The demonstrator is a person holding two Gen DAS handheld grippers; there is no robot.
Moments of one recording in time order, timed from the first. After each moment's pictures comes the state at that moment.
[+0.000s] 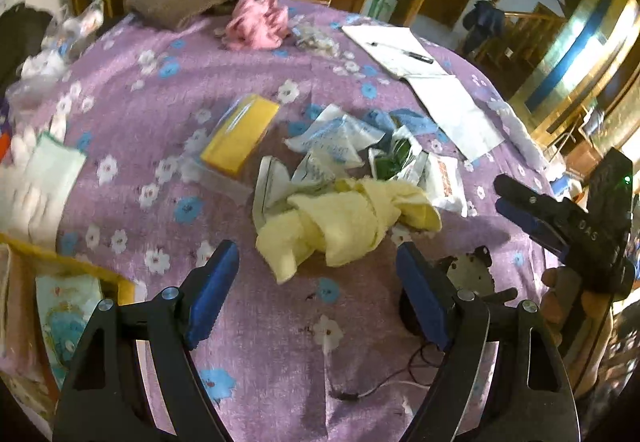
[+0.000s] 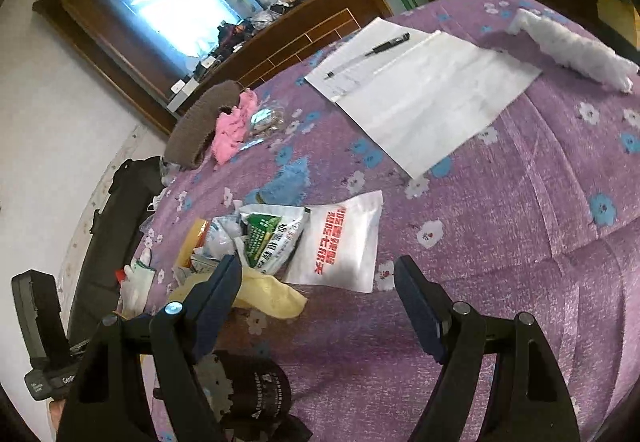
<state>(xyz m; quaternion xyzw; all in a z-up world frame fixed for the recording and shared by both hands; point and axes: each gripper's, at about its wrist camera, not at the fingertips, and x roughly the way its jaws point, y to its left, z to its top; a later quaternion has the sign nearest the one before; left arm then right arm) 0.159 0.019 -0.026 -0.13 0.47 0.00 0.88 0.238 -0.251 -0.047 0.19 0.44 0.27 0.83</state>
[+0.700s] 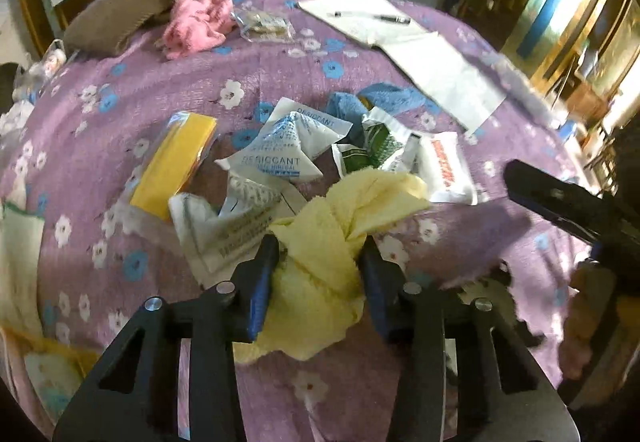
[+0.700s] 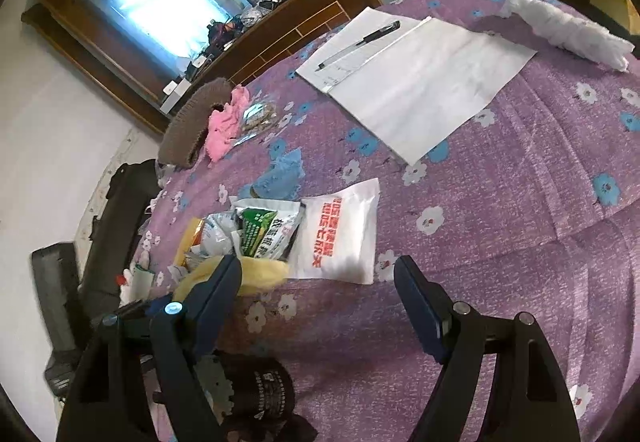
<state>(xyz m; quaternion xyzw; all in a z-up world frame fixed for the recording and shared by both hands) 0.199 -0.013 -0.048 -0.05 0.49 -0.03 0.87 0.237 -0.250 -0.049 0.19 0.45 0.25 0.83</state>
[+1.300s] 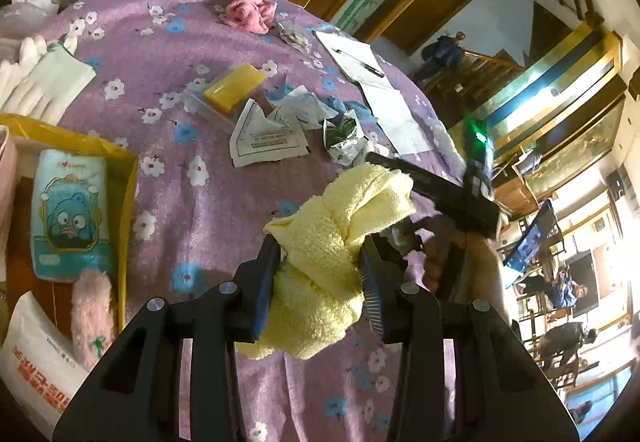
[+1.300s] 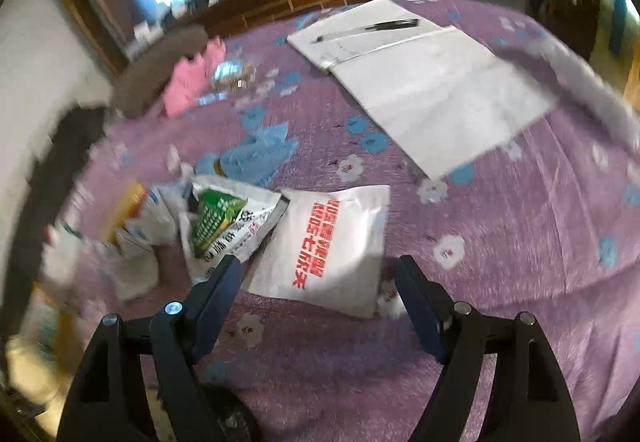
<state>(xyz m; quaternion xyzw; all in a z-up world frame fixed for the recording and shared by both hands) 0.079 0.049 -0.013 -0.27 0.44 -0.09 0.85 0.259 -0.172 -0.062 -0.01 0.48 0.19 0.85</state>
